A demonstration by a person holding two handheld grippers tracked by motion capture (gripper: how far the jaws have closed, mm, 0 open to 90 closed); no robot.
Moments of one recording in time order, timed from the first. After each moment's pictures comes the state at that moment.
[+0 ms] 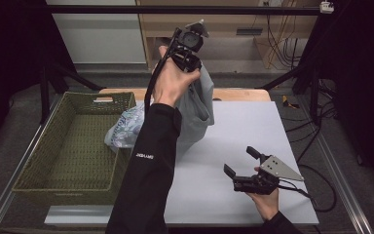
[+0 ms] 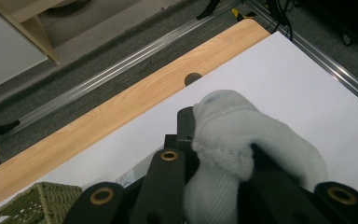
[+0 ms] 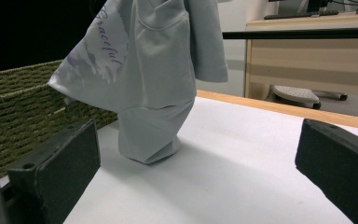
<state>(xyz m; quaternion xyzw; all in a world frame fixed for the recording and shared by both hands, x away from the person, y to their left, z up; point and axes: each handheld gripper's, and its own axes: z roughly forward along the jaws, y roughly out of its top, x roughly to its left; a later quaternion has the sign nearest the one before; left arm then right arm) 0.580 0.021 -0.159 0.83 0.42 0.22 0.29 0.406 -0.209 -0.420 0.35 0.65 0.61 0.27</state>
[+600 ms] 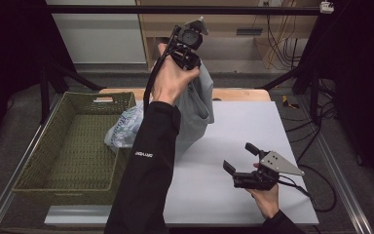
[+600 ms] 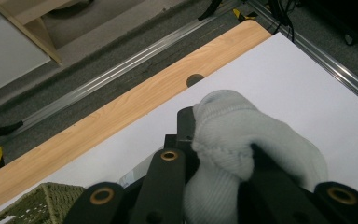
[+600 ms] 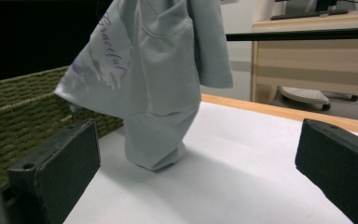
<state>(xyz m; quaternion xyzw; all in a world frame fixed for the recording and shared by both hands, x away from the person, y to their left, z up) 0.579 0.021 -0.155 0.83 0.41 0.23 0.29 0.415 -0.208 -0.411 0.34 0.65 0.62 0.26</state>
